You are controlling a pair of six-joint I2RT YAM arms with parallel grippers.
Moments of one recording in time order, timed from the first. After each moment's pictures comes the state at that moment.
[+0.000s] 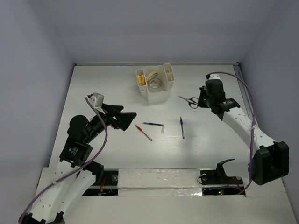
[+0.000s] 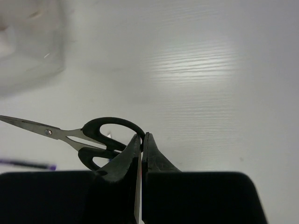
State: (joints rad) left arm -0.40 0.52 0.66 -0.15 0.33 -0.47; right arm 0.24 1.29 1.01 -0.42 0.19 0.35
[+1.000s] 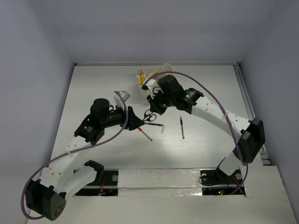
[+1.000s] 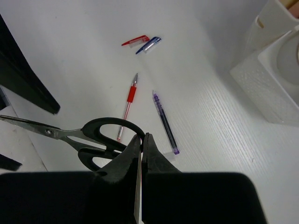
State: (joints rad) left arm -0.43 0.87 0.72 -0.26 0.61 -0.37; right arm 0.80 1.61 1.48 -0.59 -0.24 -0.13
